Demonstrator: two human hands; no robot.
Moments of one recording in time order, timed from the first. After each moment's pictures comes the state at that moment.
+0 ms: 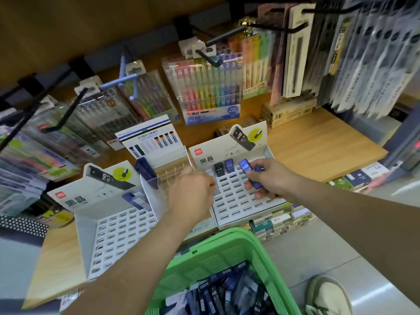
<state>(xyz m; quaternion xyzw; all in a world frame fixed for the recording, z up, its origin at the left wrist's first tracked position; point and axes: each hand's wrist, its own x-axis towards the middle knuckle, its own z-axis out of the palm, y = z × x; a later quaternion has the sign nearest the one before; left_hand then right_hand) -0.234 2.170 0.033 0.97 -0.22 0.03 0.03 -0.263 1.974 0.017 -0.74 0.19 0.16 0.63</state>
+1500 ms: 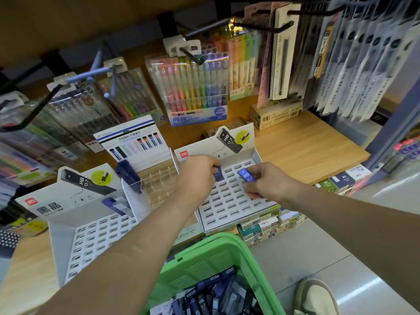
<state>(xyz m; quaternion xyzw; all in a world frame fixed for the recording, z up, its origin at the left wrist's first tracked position) -0.199 2.120 0.028 0.96 -0.23 0.01 0.16 -0.272 1.959 0.011 -0.77 0.18 0.13 0.60</state>
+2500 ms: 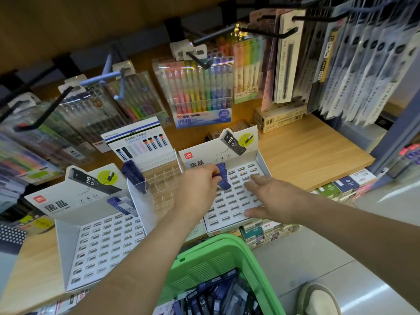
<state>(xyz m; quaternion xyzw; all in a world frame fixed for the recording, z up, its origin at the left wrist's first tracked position) -0.226 2.134 0.026 0.95 -0.19 0.05 0.22 -0.286 1.948 0.001 -0.97 -0.10 0.19 0.09</state>
